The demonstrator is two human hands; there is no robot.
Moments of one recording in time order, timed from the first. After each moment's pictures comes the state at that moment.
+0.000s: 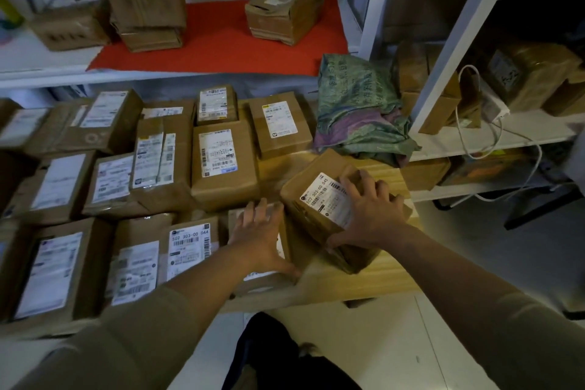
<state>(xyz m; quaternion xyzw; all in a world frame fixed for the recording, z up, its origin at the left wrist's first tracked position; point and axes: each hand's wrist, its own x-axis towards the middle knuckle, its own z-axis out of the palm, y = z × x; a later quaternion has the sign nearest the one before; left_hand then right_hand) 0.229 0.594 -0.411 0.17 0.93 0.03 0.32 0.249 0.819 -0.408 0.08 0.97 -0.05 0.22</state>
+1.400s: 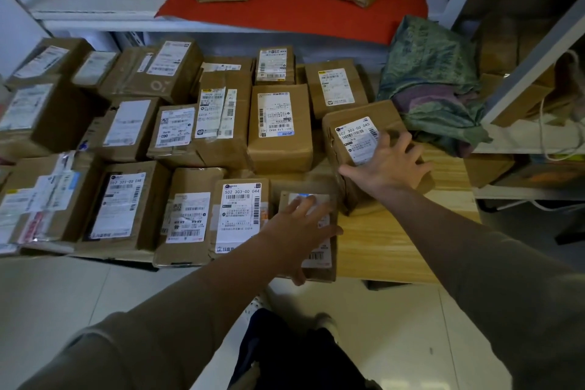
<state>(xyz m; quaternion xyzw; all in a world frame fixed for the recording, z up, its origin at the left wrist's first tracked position) 0.272 0.553 -0.402 0.41 0.88 -0.11 0.21 0.193 0.739 -0.412 0.21 0.97 -0.06 0.12</state>
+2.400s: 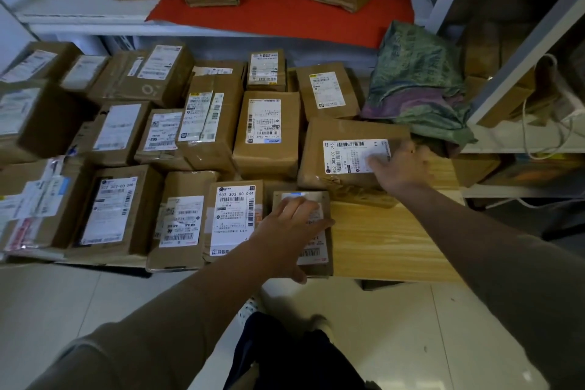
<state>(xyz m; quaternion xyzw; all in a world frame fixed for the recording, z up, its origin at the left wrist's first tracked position) 0.275 0.543 -0.426 0.35 0.92 -0.01 0.18 0.200 0.779 -0.416 0.27 0.94 -0.21 0.07</state>
